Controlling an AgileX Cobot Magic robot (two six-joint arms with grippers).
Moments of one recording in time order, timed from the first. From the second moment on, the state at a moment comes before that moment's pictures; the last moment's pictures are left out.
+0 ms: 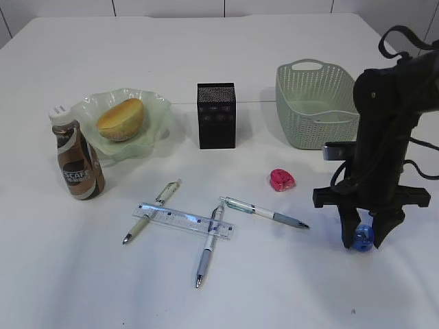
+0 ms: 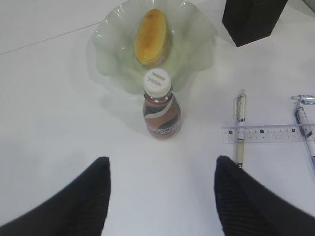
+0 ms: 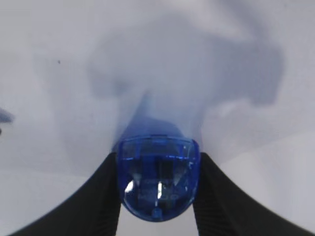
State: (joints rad) left arm -0.19 1.10 -1.07 -0.02 0.82 0.08; right arm 0.18 2.04 -1.28 0.02 1.07 0.30
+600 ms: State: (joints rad) left arm -0.19 1.10 -1.07 -0.02 0.82 0.08; right arm 0.18 2.04 -1.63 0.10 1.21 0.11
